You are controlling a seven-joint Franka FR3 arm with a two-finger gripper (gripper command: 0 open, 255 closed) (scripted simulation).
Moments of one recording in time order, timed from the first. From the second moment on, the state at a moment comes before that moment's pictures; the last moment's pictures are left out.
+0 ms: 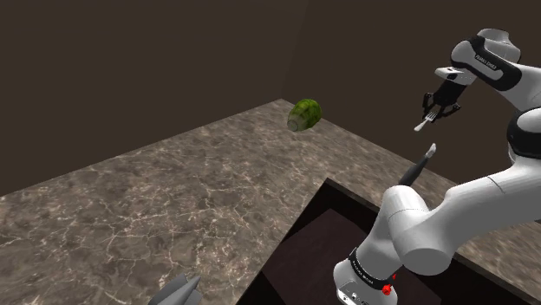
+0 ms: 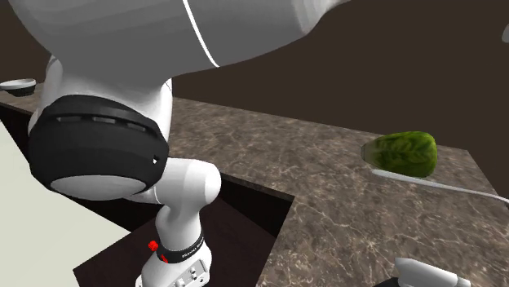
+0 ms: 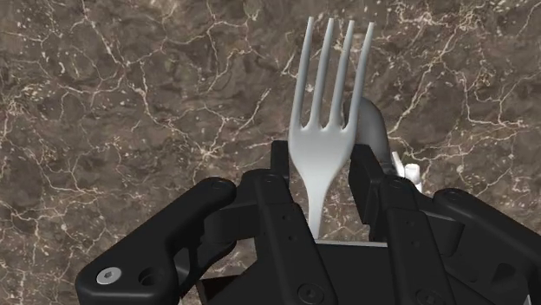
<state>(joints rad) 0.61 -0.62 -1.35 -1.47 -0.65 1.43 -2.46</state>
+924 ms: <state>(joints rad) 0.62 -0.67 -1.43 -1.58 -0.71 1.55 -2.45</state>
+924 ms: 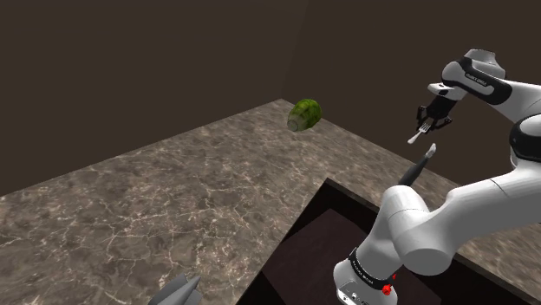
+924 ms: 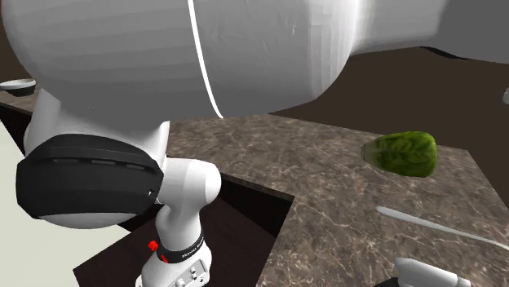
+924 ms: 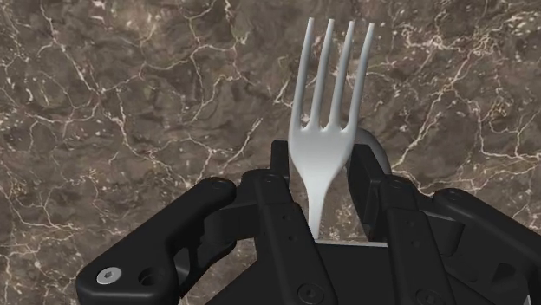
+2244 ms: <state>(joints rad) 0.55 -0.75 -1.48 -1.83 -0.80 1.76 -2.38</state>
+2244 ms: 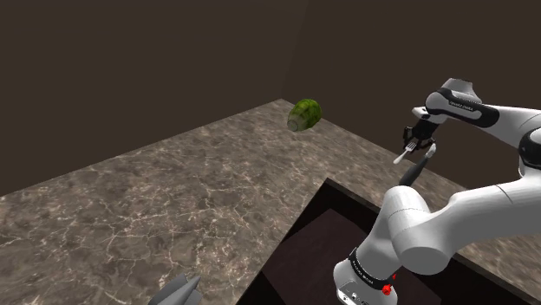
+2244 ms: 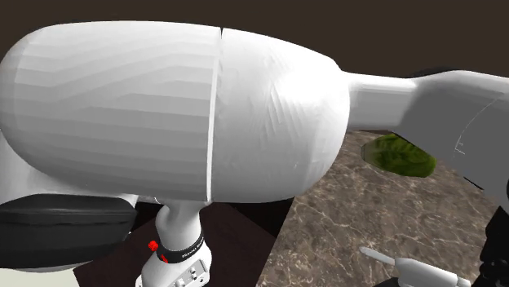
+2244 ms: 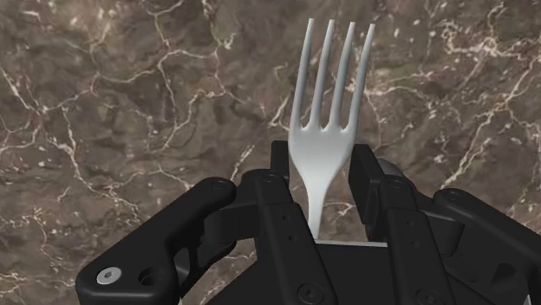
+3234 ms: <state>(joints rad) 0.58 -0.80 -1.60 -1.95 -0.89 1.91 -2.33</state>
